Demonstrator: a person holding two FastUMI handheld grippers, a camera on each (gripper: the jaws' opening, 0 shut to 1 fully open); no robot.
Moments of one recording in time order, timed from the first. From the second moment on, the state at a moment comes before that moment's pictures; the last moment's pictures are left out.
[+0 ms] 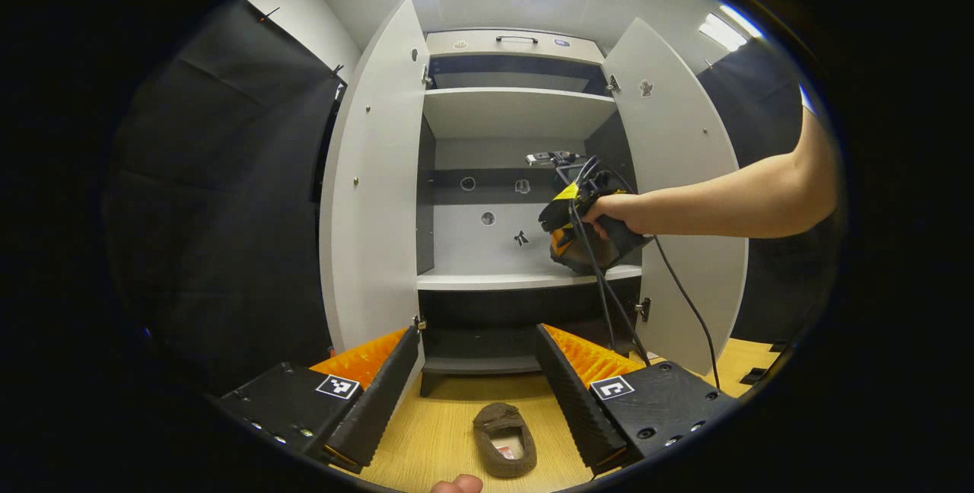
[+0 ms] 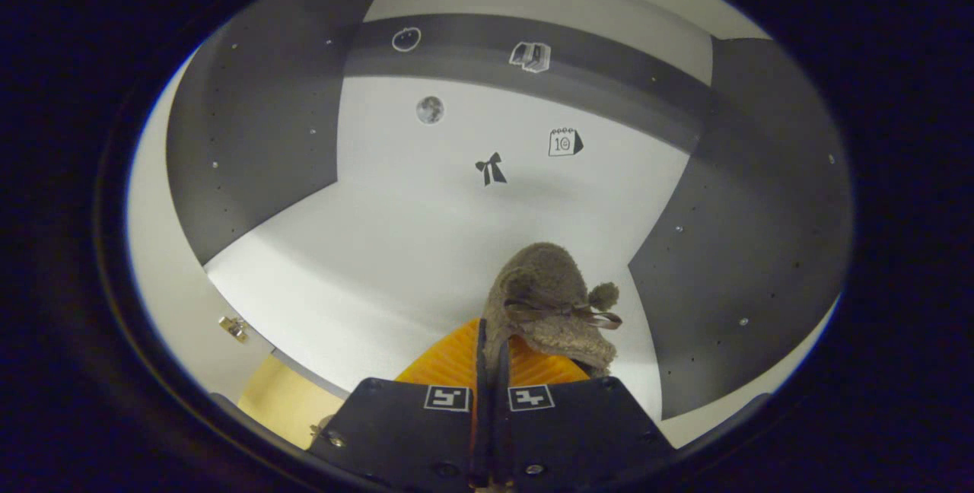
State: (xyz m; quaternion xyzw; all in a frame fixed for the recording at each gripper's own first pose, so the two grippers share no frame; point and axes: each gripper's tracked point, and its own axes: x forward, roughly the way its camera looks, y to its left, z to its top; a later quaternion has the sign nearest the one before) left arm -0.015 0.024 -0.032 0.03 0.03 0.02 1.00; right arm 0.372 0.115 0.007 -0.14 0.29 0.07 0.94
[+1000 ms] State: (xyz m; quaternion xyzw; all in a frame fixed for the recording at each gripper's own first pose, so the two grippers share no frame) left arm -0.010 0.023 -0.037 0.01 0.03 0.01 1.00; right arm 0.226 0.111 0.100 -0.10 0.16 0.14 0.97
